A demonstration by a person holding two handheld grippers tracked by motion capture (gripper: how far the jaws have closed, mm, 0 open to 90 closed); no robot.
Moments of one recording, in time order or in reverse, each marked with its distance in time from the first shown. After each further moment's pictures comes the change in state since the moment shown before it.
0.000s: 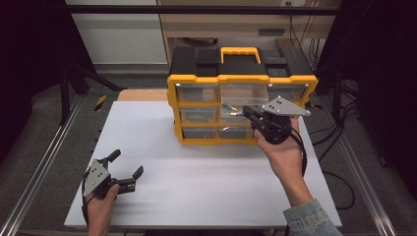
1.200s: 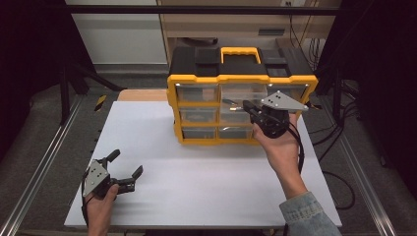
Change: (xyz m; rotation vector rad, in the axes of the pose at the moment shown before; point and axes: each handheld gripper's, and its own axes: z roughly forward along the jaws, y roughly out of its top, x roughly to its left) left arm 0.001 0.000 -0.001 -0.005 0.005 -0.001; right arm -0.007 0.004 0.013 -0.025 -0.031 0.012
